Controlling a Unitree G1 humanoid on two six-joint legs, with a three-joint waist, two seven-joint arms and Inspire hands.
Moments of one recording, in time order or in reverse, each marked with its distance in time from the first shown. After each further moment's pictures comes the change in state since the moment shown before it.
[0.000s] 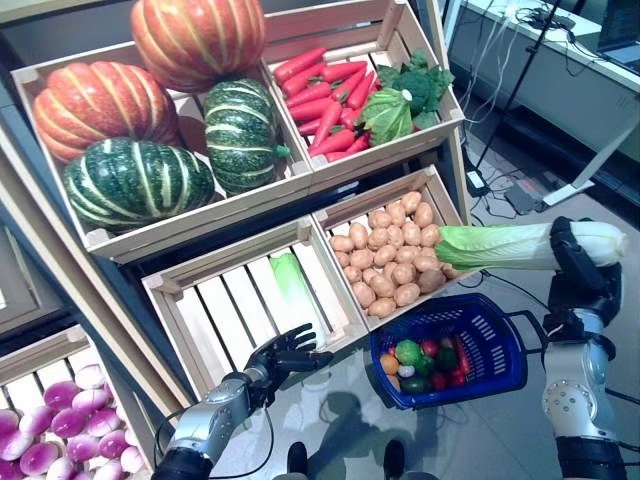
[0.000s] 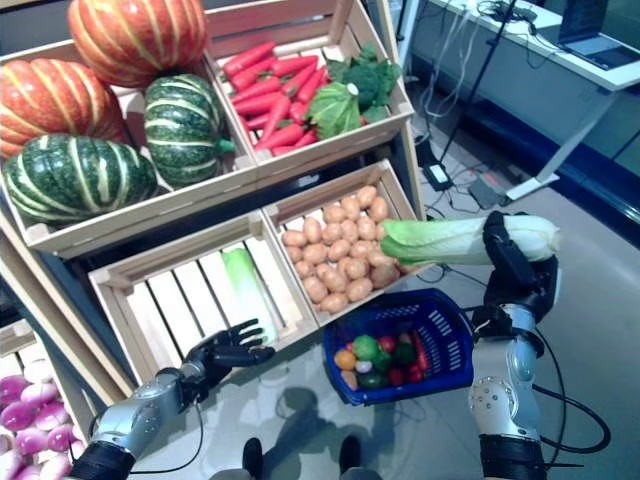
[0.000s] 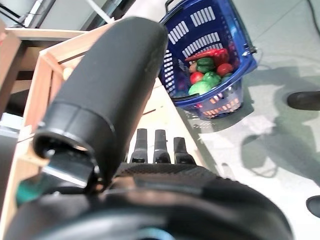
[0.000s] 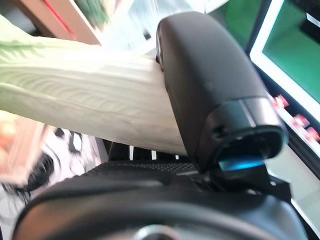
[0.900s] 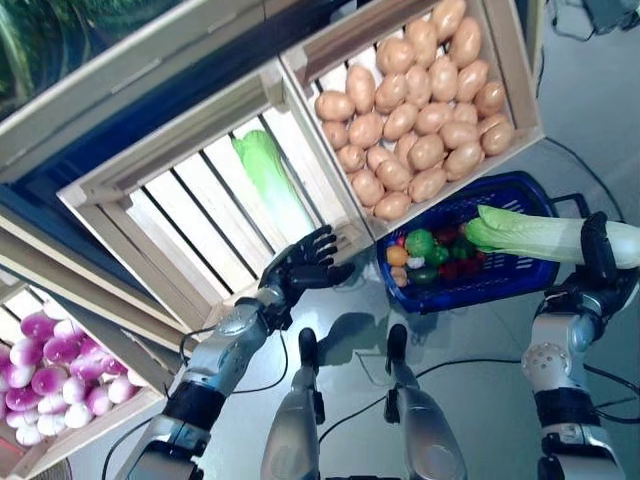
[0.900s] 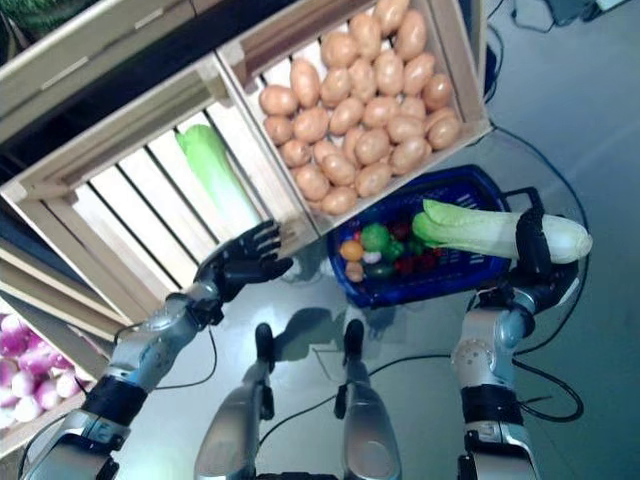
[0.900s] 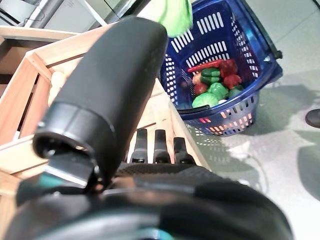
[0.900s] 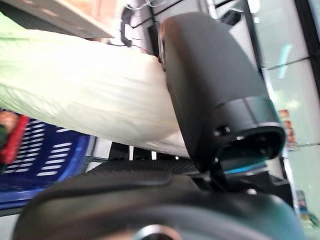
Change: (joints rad) left arm -0.370 0.054 -0.093 -0.079 -0.195 -0.198 0.068; right arm -0.348 -0.001 0.088 0.409 0.048 -0.215 -0.145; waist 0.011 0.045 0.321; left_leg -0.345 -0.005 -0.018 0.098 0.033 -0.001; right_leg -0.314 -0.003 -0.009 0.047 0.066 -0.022
